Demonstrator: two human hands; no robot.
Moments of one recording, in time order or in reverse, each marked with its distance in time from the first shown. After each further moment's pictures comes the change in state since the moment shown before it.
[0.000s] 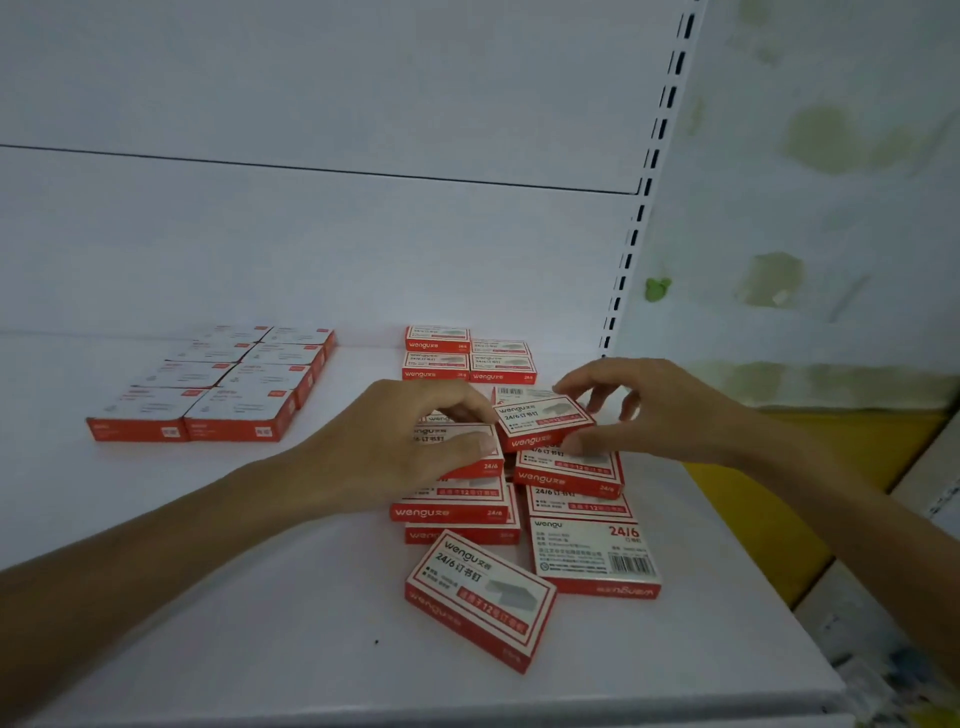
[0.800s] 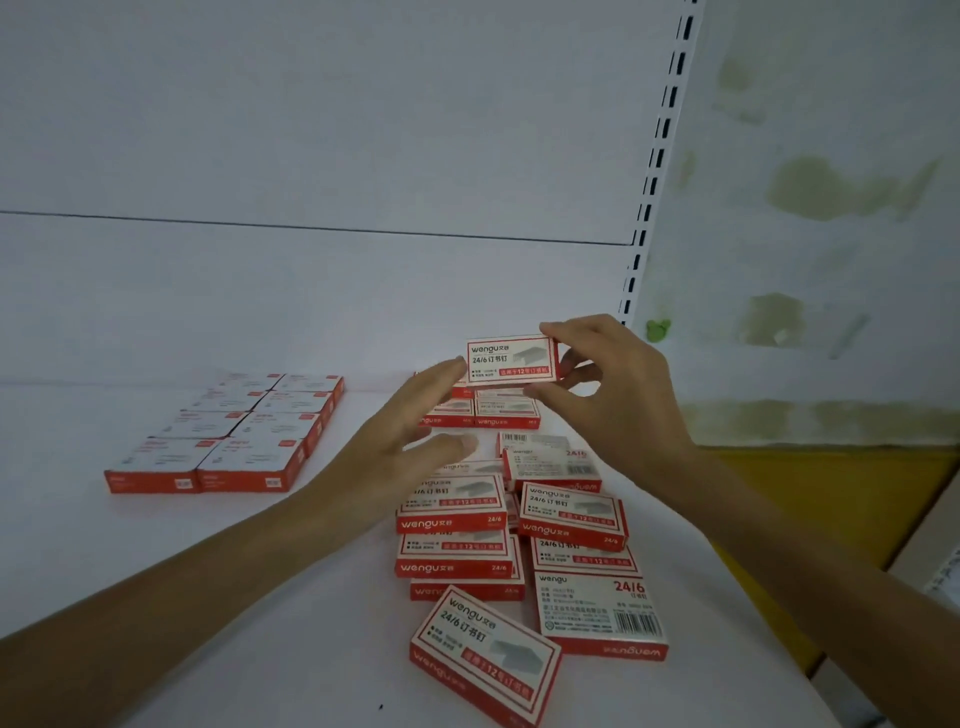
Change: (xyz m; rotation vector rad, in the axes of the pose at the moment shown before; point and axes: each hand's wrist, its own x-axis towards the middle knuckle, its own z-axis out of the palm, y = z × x) left_hand 0.006 0.001 -0.002 -0.387 0.182 -0.067; right_hand 0.034 -0.026 0.016 -0.098 0.712 -0.176
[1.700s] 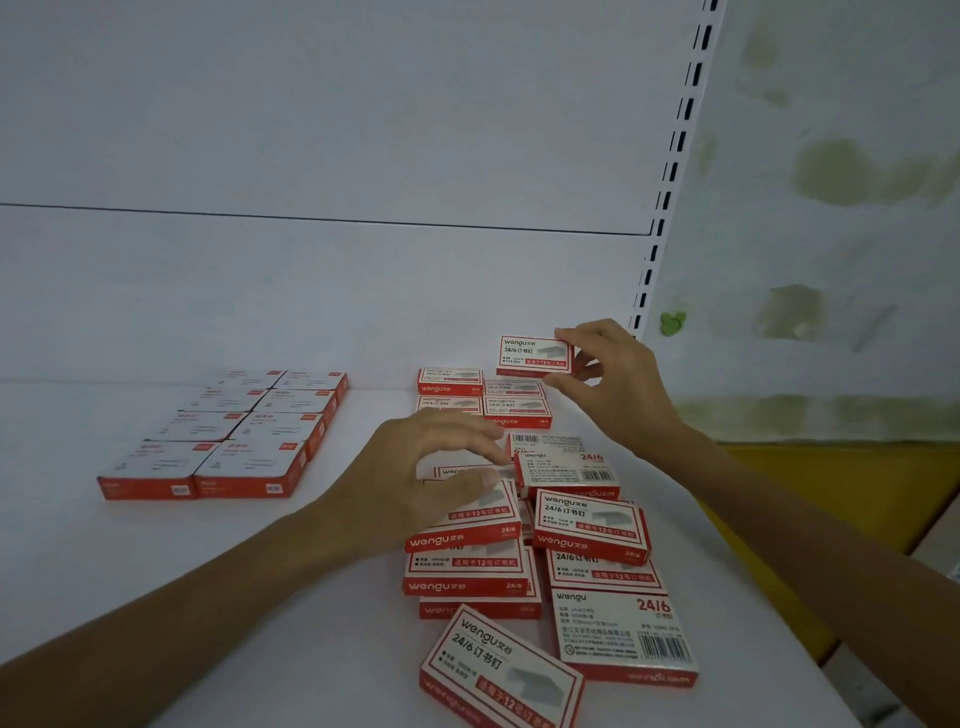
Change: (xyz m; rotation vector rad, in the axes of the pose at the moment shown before) left_hand 0.011 -0.017 -0.003 0.368 -0.063 0.155; right_hand 0.021 0.056 0.033 -0.051 -0.088 0.059
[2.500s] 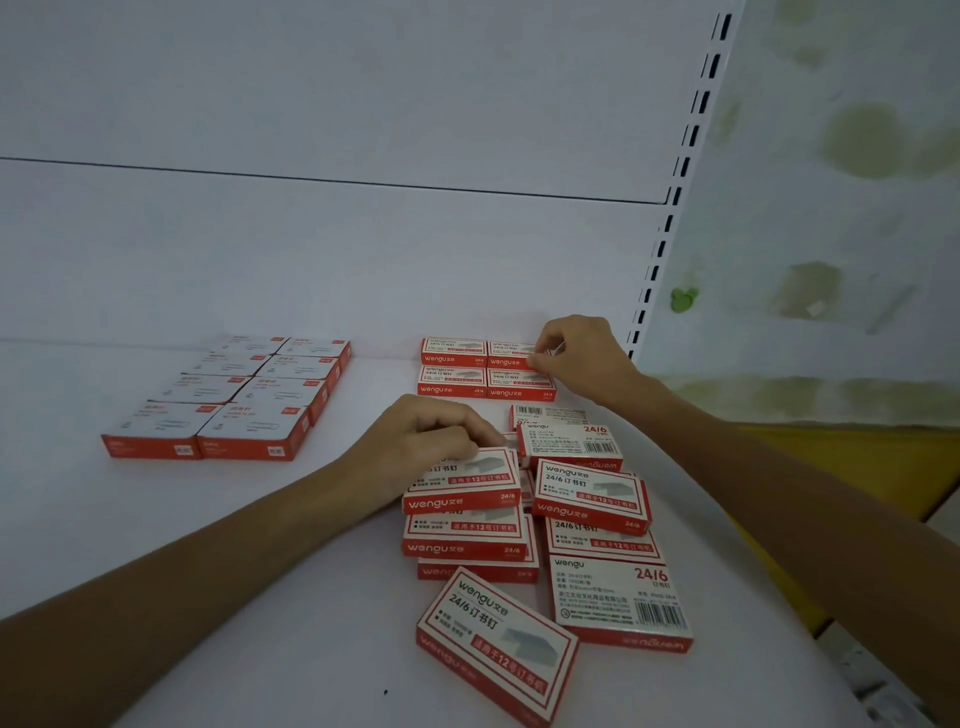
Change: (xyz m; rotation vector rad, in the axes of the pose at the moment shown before) left_hand 0.000 -0.002 0.003 -0.328 -0.090 -0.281; right_hand 0.031 0.014 0.036 -0.066 -0.321 0.215
